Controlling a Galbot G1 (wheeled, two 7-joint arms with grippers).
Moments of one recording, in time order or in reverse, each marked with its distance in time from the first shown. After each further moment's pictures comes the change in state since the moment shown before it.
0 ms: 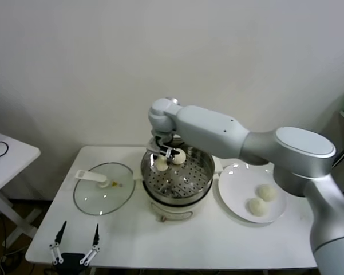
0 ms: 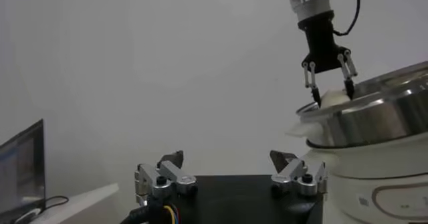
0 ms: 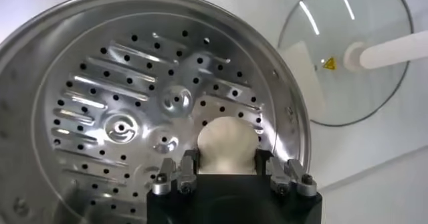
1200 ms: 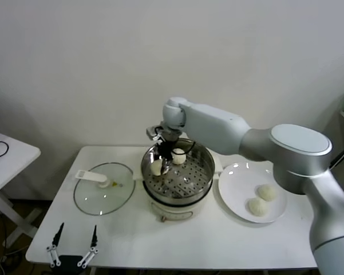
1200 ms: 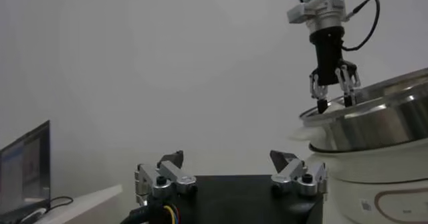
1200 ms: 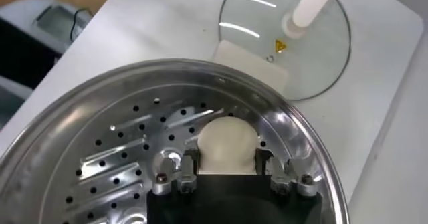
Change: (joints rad) left arm 0.016 0.004 -0.002 -0.001 -0.021 -0.031 -0.008; right arm 0.023 -0.008 -0.113 -0.150 0.555 -0.423 0.076
